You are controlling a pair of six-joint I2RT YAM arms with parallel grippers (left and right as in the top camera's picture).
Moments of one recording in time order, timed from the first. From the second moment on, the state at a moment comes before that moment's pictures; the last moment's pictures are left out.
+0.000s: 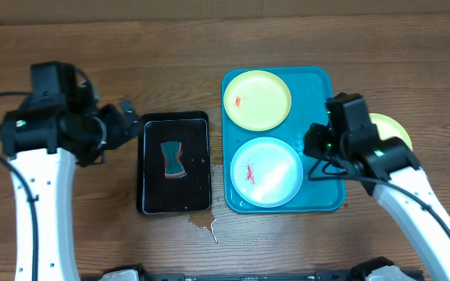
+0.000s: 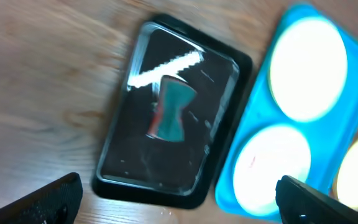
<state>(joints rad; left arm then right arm) 0.09 1.39 1.49 -1.32 0.24 -0.35 0.33 1.25 1.03 -0.80 -0.03 0.56</state>
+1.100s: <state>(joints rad) -0.15 2.01 1.35 -1.05 0.07 -0.34 0.33 1.24 1.03 -0.89 -0.06 0.53</state>
